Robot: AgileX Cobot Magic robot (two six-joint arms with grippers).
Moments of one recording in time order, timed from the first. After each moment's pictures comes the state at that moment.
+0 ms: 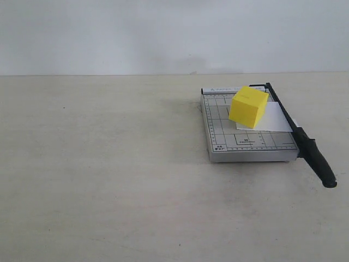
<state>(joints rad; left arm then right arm) -0.63 0.00 0.00 0.02 0.10 0.06 0.02 0.85 -0.60 0.47 0.24 -0.54</state>
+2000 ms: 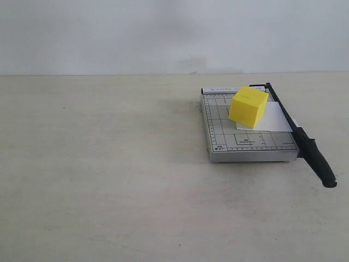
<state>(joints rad) -0.63 0.00 0.00 0.02 0.11 0.06 0.02 0.15 -0.02 0.10 -0.05 -0.03</state>
